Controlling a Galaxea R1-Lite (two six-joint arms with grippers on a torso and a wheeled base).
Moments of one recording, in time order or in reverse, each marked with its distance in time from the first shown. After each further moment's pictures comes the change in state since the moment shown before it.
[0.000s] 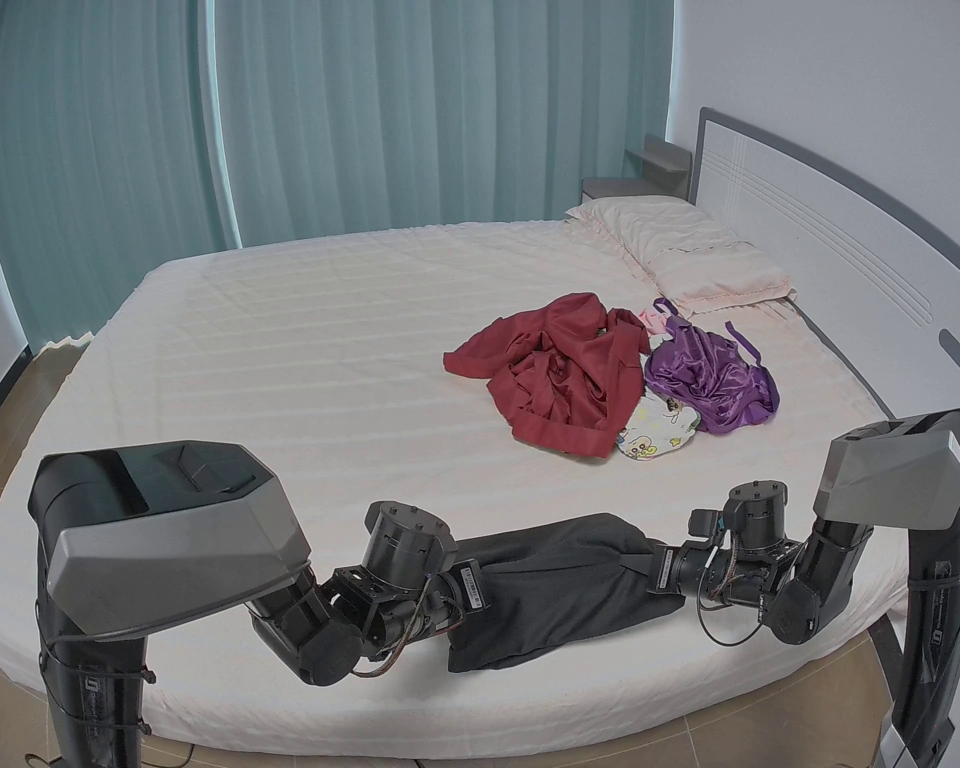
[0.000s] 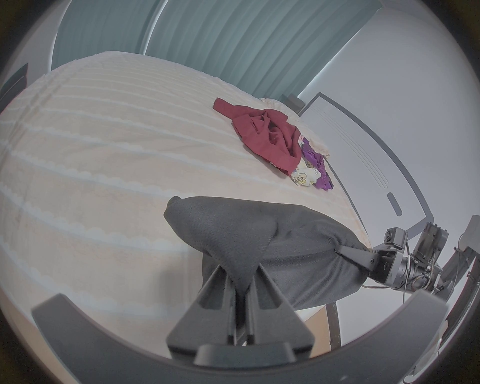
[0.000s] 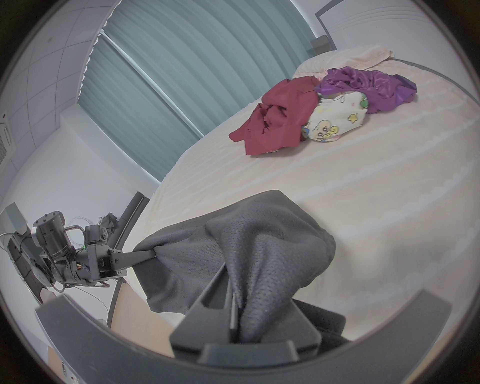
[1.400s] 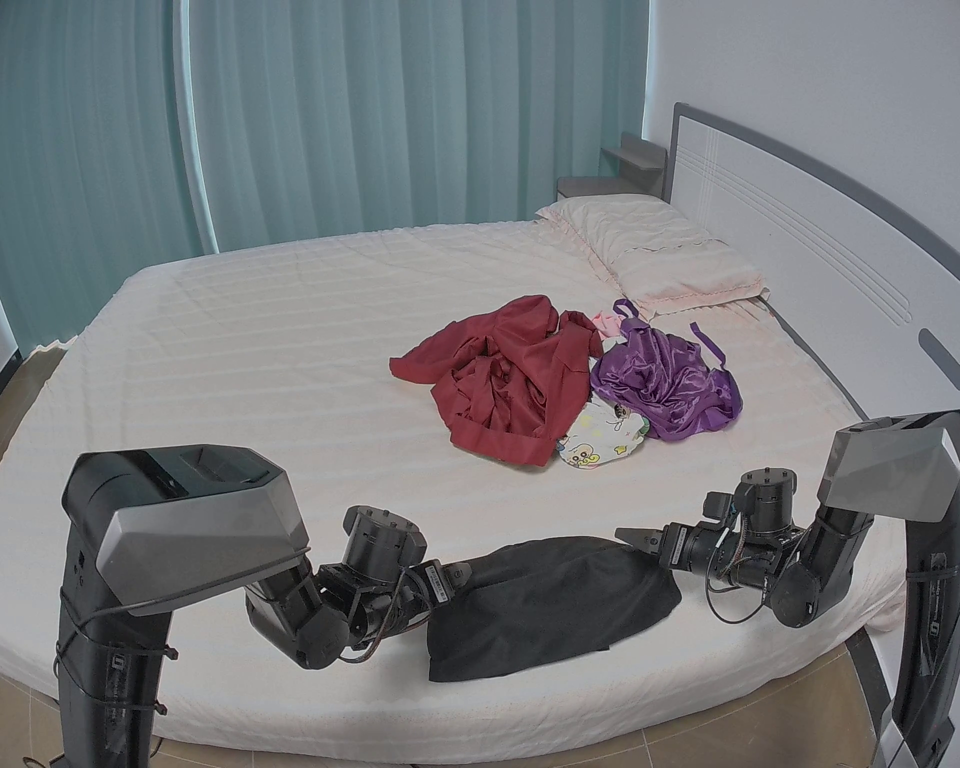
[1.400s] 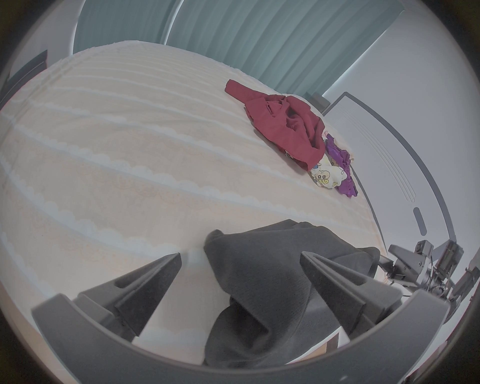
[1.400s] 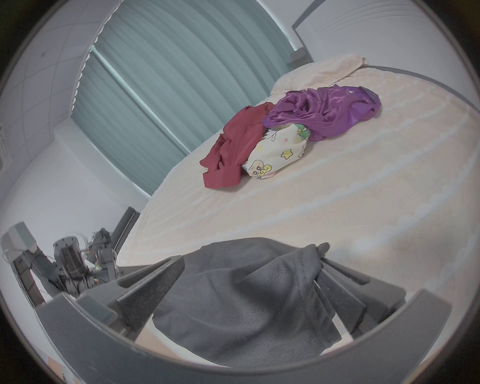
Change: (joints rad) left arm 0.107 0.102 -0.026 0.003 0.000 -0.045; right arm -0.064 0.036 -0.071 -0.003 -0.002 0.023
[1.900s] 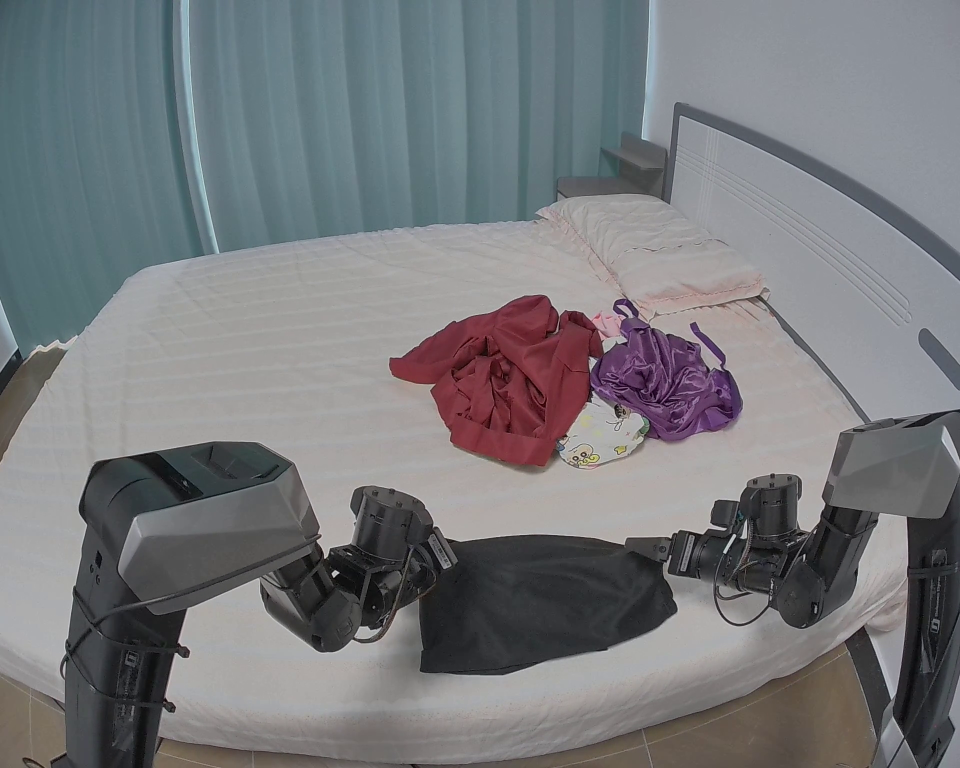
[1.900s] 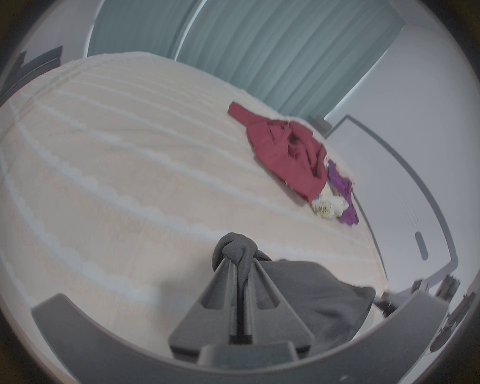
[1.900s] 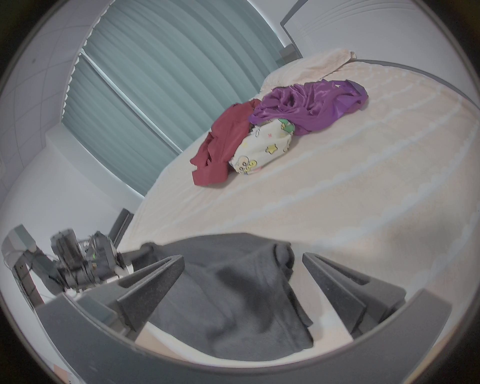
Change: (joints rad) left arm 0.016 0.050 -0.118 -0.036 0.100 -0.037; right arm -0.030 0.006 0.018 0.031 0.001 -0.008
